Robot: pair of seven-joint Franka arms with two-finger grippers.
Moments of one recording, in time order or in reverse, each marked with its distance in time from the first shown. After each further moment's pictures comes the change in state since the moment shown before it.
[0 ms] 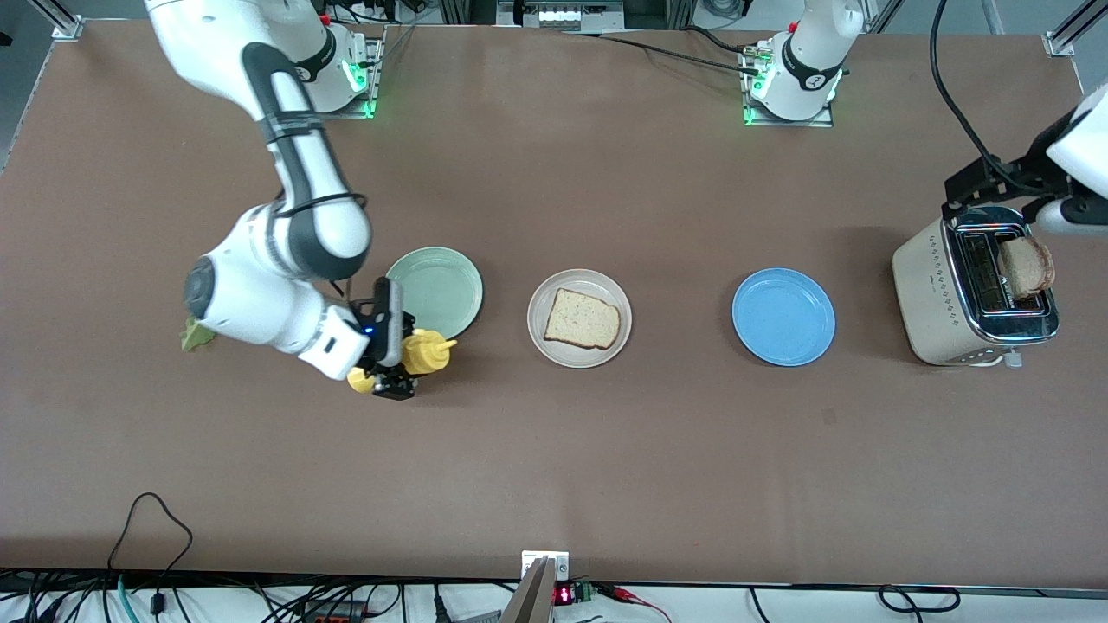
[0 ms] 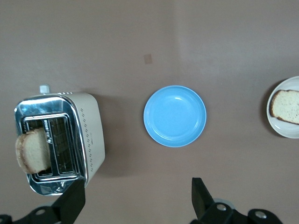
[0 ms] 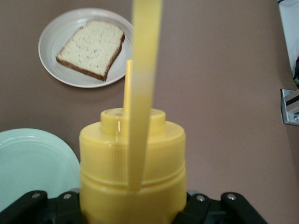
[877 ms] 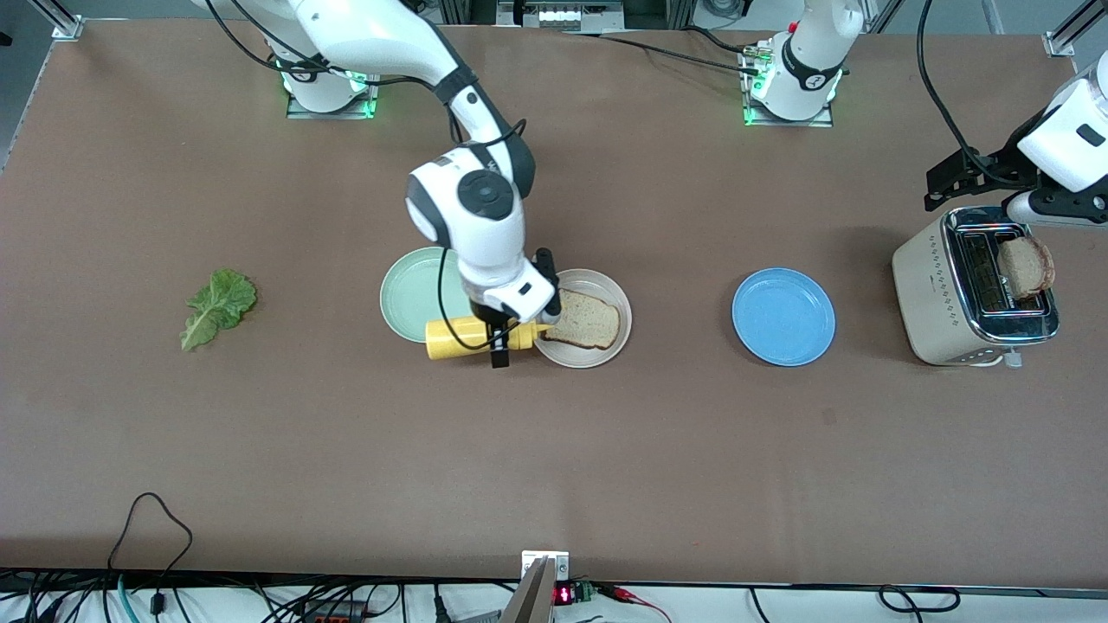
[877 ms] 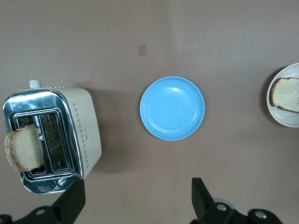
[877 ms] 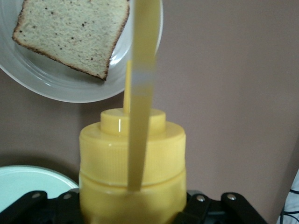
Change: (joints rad) left arm -0.007 -0.024 -0.002 -0.058 -0.003 0.015 0.019; right arm 0.322 0.125 0.004 0.141 -0.894 0.008 0.865
